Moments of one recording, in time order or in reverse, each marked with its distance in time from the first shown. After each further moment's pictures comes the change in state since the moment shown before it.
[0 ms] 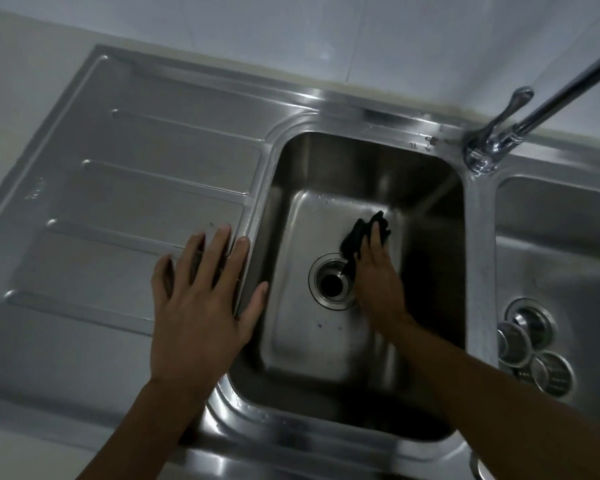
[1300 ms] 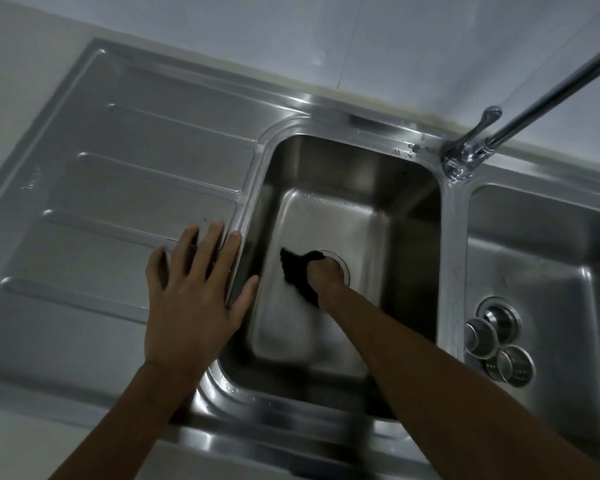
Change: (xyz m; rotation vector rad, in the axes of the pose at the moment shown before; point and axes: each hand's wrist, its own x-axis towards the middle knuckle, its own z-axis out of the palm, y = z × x) left_hand 0.001 0.001 -0.003 0.017 -0.011 0.006; right_hand 0.012 -0.072 -0.026 0.840 -0.390 0.476
